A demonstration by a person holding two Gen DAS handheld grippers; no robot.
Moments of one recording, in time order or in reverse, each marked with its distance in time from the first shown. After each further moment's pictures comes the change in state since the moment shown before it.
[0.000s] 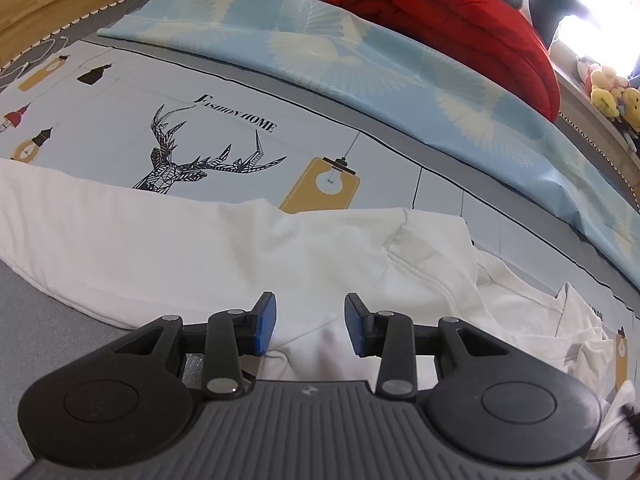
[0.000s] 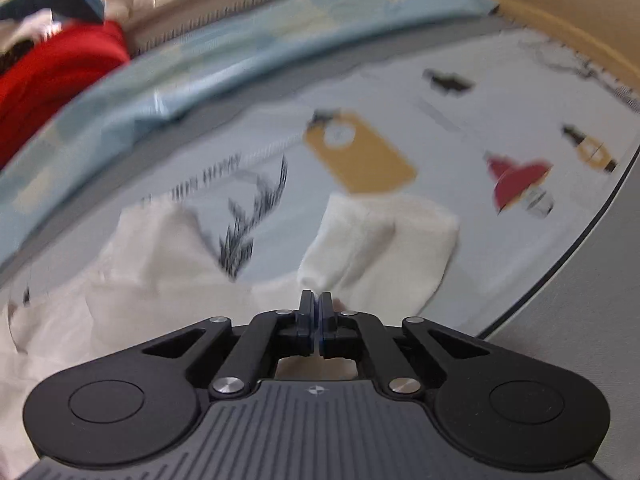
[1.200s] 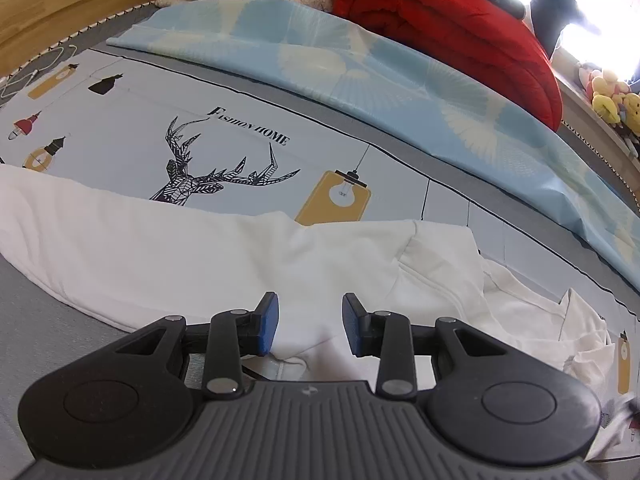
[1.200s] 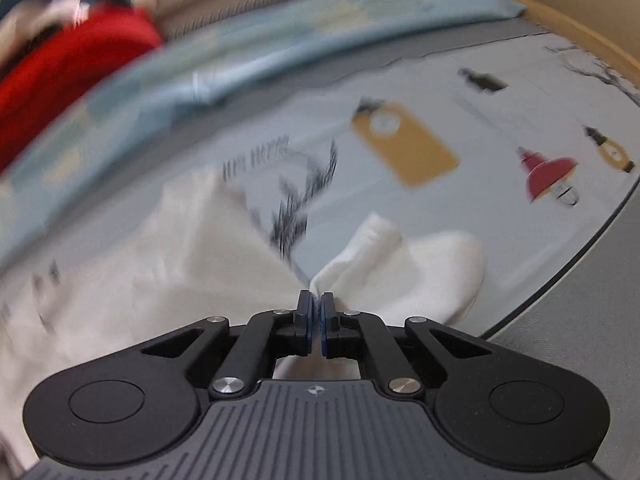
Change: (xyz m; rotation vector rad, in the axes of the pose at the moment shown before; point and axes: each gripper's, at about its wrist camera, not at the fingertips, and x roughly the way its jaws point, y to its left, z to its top) left arm -0.011 0.009 0.003 -0.002 -0.025 0.011; right arm -0.013 0.021 -0.007 -0.024 0.019 0.062
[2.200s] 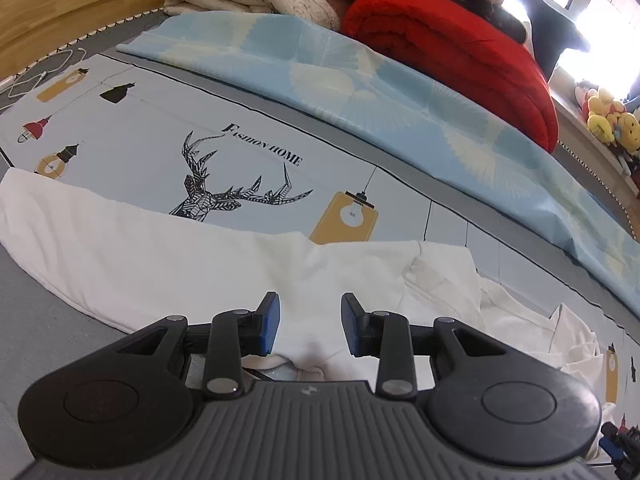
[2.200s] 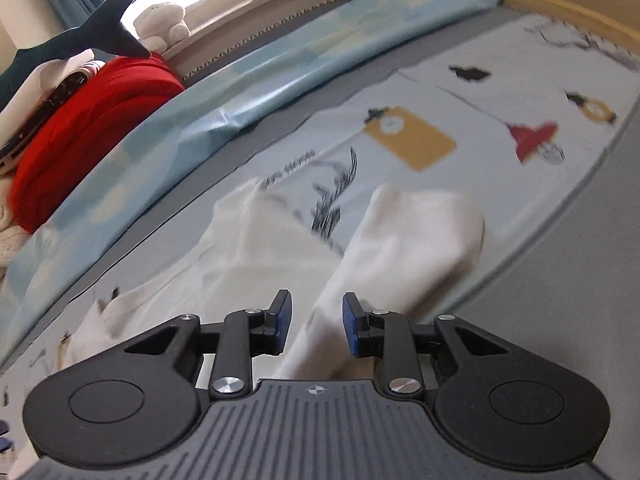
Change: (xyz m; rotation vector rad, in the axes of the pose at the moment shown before) left arm -0.023 0.021 0.007 -0.032 -0.030 -0.019; right arm -0.044 0.005 -0.027 0.100 -0.031 0.089
